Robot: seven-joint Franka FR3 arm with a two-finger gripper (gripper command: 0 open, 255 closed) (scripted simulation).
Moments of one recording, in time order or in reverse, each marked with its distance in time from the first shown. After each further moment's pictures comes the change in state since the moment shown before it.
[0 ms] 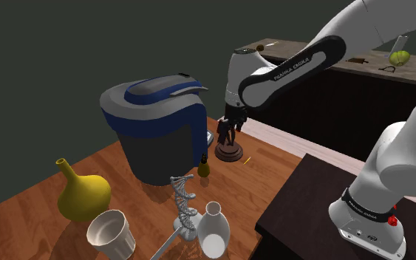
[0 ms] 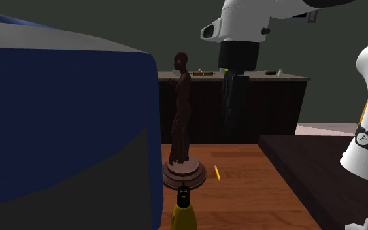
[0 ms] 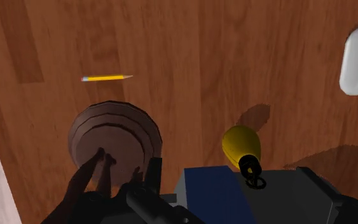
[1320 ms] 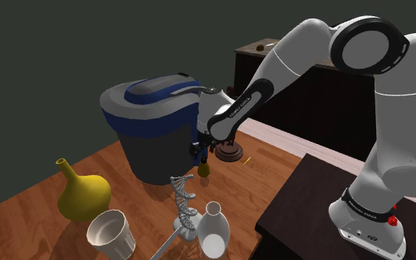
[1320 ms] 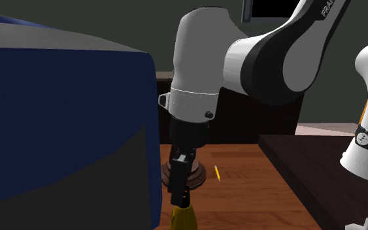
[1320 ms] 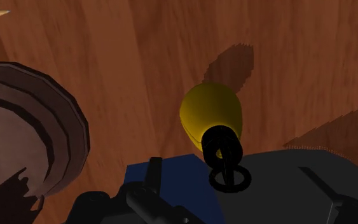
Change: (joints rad) arm 0.057 0.528 0.013 0.300 -0.093 0.267 0.213
